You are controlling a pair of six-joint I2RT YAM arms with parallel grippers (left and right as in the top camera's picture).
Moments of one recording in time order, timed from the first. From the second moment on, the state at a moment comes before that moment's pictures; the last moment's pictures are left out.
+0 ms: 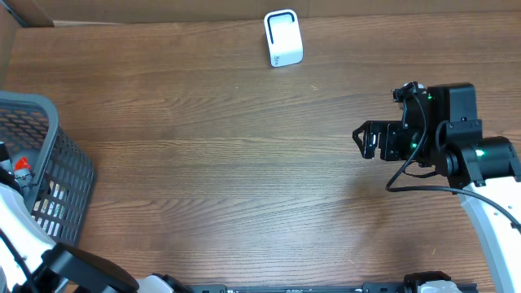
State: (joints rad) left arm 0.92 1.56 1.29 -0.80 -0.19 0.48; right arm 0.11 1.24 1.17 -0.94 -0.33 0.15
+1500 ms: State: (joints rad) left arm 0.83 1.82 1.62 -0.84 -0.17 0.34; right arm 0.11 1.27 1.17 -0.89 -0.36 0.15
